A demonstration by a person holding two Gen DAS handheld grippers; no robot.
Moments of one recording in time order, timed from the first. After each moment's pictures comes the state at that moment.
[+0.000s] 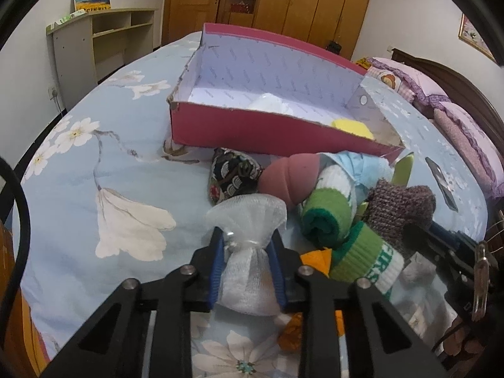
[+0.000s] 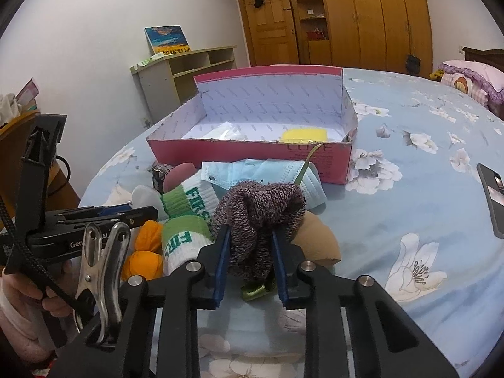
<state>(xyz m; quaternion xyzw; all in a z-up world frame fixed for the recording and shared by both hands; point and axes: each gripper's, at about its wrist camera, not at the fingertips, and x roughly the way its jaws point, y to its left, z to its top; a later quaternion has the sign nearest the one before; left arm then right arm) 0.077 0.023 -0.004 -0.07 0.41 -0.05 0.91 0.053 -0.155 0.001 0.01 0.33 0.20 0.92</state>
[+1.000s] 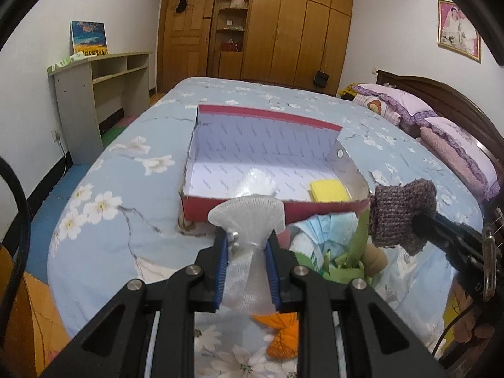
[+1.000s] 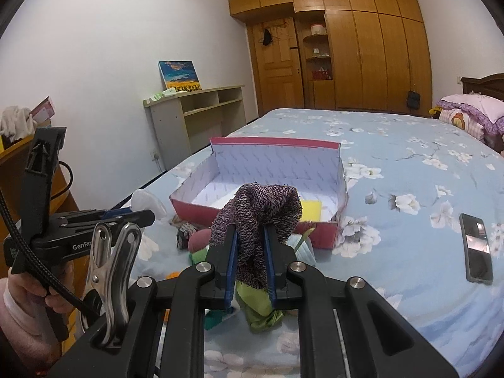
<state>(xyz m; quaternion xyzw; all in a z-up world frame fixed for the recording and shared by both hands) 0.061 0.027 0.076 -0.04 0.32 -0.05 0.94 0.034 -0.165 0.070 0.01 0.24 0.21 0.95</state>
